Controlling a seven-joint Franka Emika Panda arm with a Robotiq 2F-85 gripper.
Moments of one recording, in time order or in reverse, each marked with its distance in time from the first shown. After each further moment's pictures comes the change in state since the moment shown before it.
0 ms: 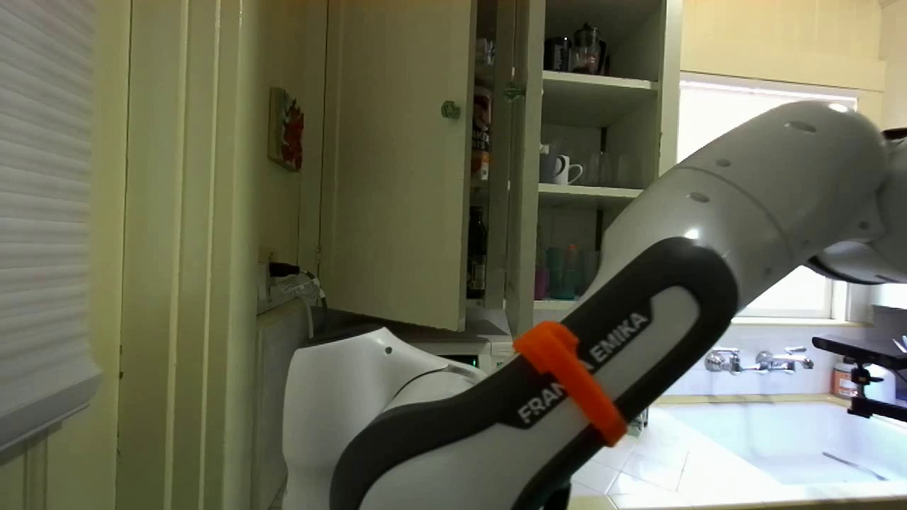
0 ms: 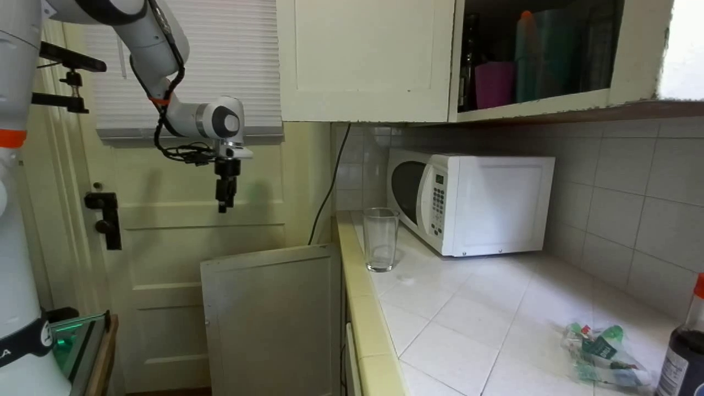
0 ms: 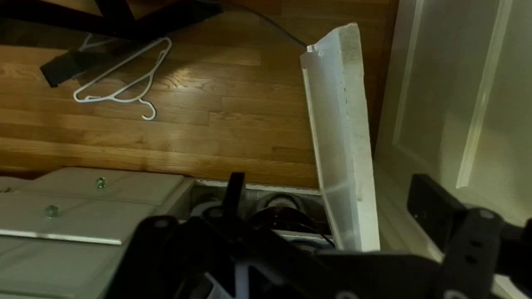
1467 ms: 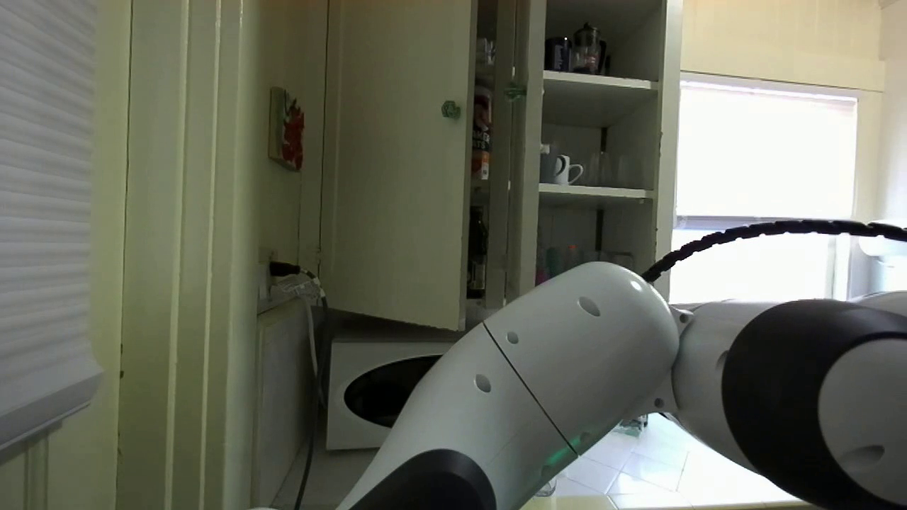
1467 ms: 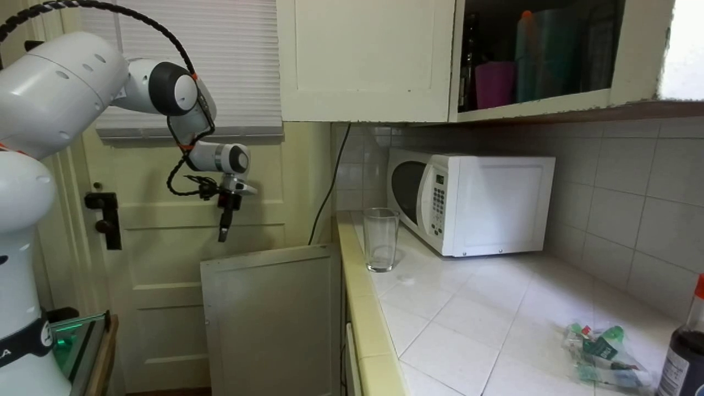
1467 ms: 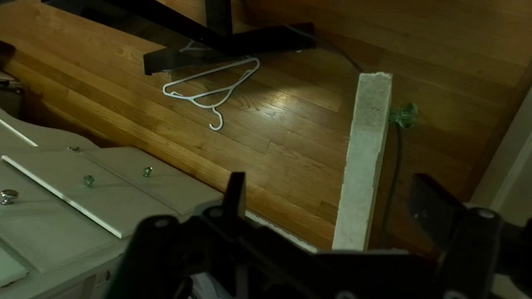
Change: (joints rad) arm 0.443 0.537 -0.330 0.586 -0.039 -0.417 -0.157
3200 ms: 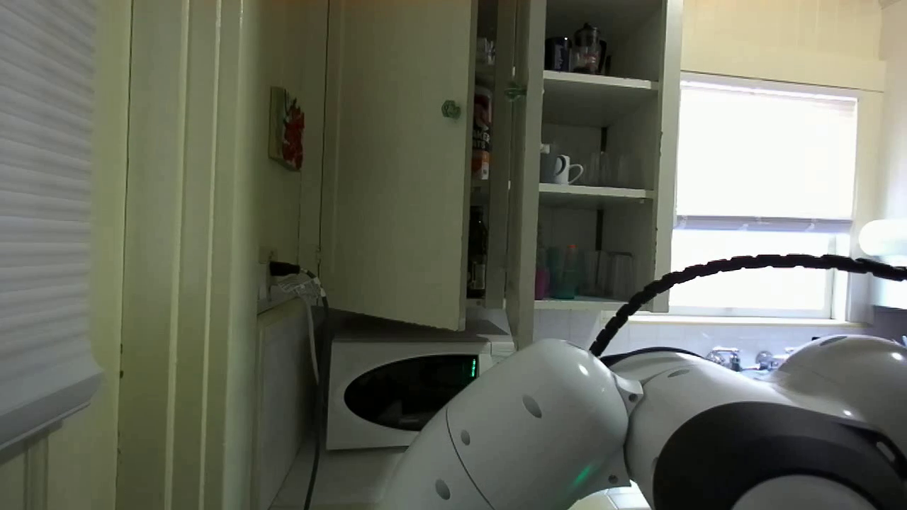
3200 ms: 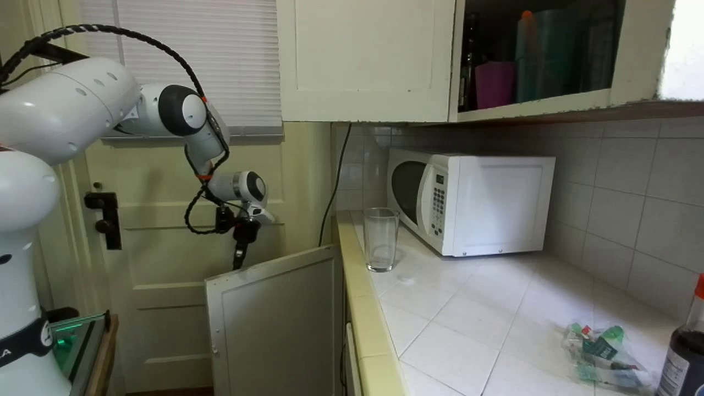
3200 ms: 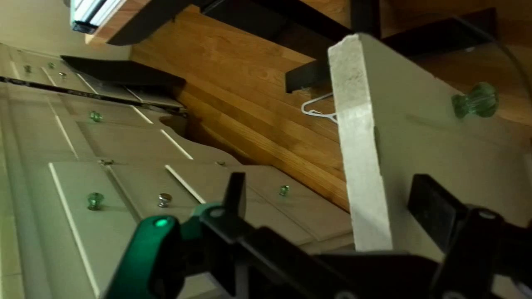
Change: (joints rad) arm 0.051 0.165 -0.200 0.061 -0.054 -0.283 -0.031
